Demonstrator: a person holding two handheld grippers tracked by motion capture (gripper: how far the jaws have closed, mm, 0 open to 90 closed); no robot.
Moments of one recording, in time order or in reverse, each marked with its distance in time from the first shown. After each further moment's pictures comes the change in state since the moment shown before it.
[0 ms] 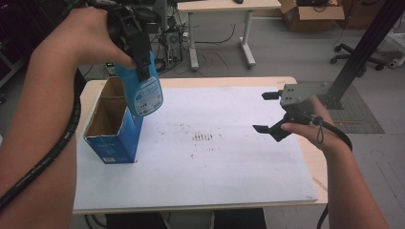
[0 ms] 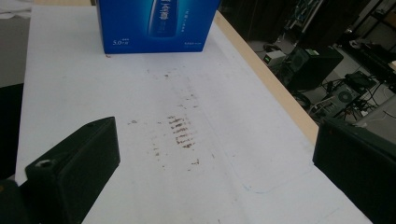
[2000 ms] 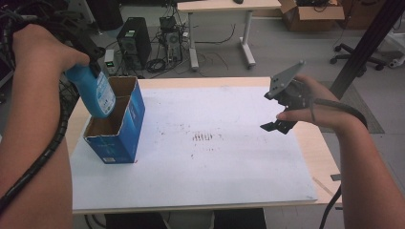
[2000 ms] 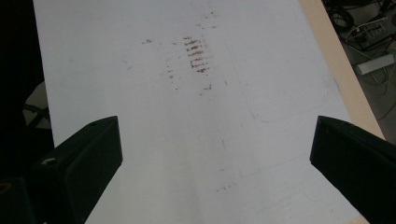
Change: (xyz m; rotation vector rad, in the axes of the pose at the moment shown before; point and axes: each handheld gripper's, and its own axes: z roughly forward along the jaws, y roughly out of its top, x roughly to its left) left arm 0.104 -0.079 0.048 -0.017 -0.041 -0.748; right arm -0.015 0.039 0.001 0.426 0.115 -0.059
